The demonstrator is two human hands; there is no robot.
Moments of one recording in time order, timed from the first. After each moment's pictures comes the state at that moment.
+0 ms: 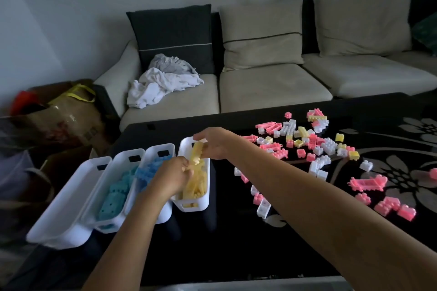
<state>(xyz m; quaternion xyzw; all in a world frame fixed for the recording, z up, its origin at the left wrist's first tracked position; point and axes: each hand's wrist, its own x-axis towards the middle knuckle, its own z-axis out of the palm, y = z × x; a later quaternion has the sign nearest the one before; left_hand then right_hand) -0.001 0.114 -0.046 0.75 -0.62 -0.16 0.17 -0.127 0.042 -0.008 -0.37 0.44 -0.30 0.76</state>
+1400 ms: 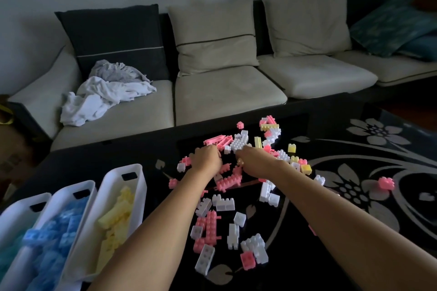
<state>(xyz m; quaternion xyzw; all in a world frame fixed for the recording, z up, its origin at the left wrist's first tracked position) -0.203 -0.077 -0.106 0.68 -0.72 -0.09 0.10 -0.356 -0.045 -0.095 -0.82 0.57 -0.04 0.08</state>
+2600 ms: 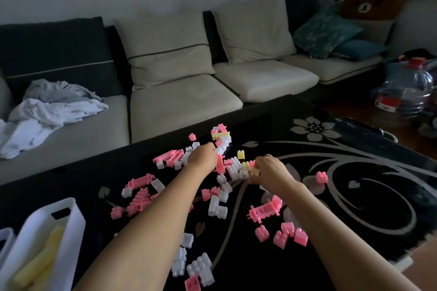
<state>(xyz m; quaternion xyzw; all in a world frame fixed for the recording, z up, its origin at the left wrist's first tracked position) -0.320 -0.094 -0.097 0.59 -0.80 -0.12 0.09 -0.478 0.018 -0.099 -0.63 0.75 -0.16 0.15</state>
